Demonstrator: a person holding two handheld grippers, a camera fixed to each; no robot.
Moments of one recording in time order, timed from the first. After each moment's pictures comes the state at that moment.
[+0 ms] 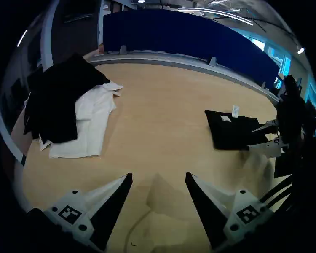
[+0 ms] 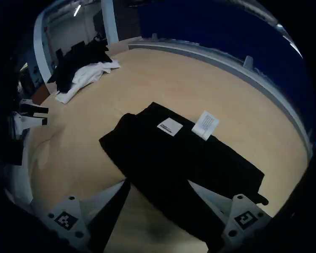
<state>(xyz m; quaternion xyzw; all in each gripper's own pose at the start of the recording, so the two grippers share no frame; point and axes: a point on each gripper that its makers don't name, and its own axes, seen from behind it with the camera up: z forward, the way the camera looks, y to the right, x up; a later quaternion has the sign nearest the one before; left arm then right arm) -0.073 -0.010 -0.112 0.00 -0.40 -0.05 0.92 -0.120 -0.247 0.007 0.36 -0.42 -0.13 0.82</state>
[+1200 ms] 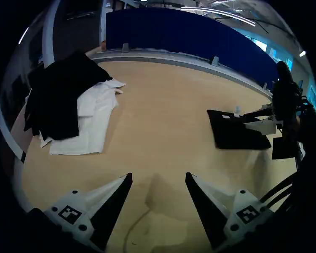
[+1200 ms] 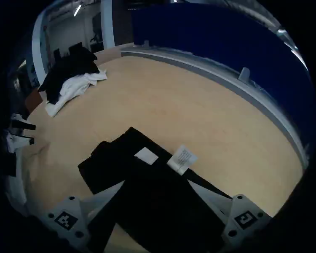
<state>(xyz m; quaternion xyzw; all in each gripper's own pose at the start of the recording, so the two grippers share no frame) -0.076 -0.015 -0.115 0.00 -0.41 -0.06 0.91 -0.101 -0.249 0.078 0.35 -0.40 -0.15 0.84</state>
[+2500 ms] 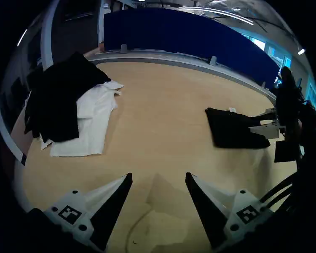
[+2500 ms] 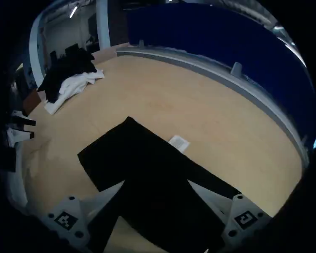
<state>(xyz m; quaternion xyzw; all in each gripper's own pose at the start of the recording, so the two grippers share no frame) -0.071 -0.013 -0.115 0.00 -0.41 -0.05 0.91 -0.101 -0.219 0.054 0.33 -0.40 -0.14 0.84</state>
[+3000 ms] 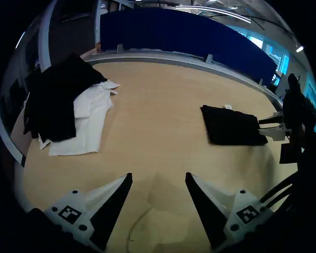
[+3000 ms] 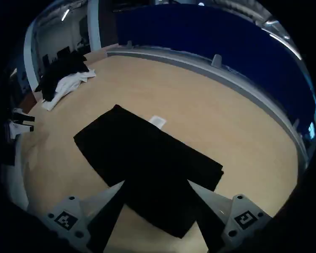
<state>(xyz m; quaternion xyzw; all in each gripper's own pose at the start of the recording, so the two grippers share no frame) -0.070 -0.002 -0.119 -0.01 -0.41 -0.05 0.91 -0.095 -0.155 0.034 0.29 -0.41 -0.14 0.85</state>
